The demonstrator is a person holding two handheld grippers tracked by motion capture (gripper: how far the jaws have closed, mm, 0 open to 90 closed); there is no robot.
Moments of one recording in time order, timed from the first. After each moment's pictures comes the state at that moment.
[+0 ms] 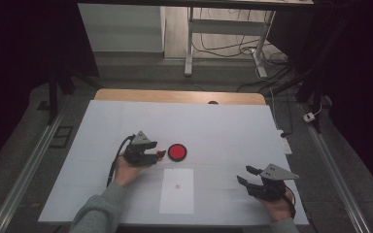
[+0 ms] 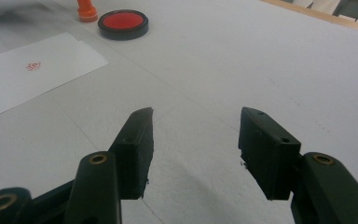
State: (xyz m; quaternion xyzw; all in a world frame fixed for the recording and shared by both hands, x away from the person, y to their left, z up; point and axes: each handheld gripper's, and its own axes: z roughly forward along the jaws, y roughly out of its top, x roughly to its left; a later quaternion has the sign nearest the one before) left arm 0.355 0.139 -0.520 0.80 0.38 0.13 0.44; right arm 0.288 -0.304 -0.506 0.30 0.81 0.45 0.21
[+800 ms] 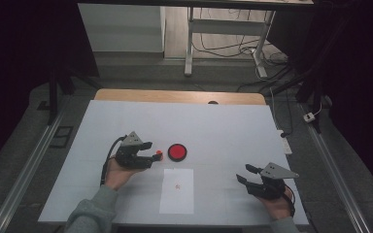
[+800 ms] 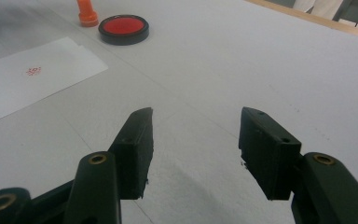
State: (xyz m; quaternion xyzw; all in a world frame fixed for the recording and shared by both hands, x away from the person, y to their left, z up) left arm 0.327 0.152 -0.491 0.80 0.36 0.12 0.45; right arm 0.292 -0.303 -0.504 0.30 0.81 0.46 0.21
